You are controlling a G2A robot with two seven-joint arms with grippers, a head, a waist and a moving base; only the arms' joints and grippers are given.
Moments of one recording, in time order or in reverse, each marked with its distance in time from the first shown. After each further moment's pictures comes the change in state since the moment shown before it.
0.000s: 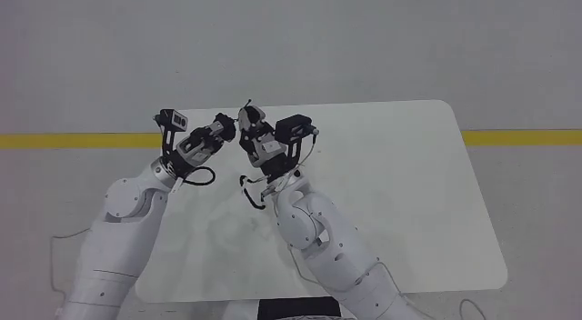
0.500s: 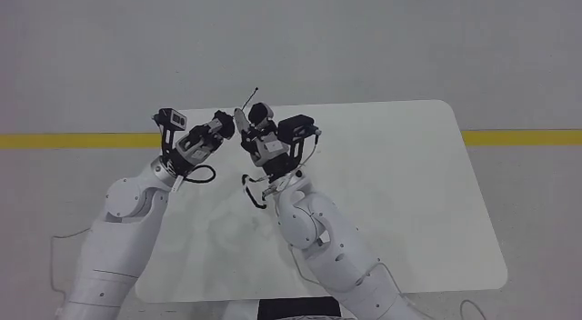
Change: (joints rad) left arm -0.002 0.003 0.002 -0.002 -0.021 0.004 0.018; right arm -0.005 0.004 0.007 -0.007 -0.015 0.019 -0.010
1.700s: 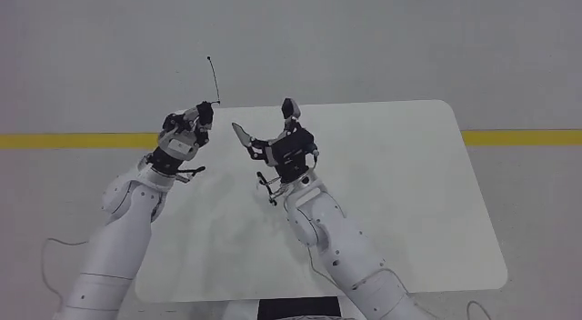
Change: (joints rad) left arm 0.027 -0.008 -0.031 -0.033 -0.576 0.356 -0.066; right arm -0.001 0.036 0.029 0.038 -0.438 0.046 -0.187
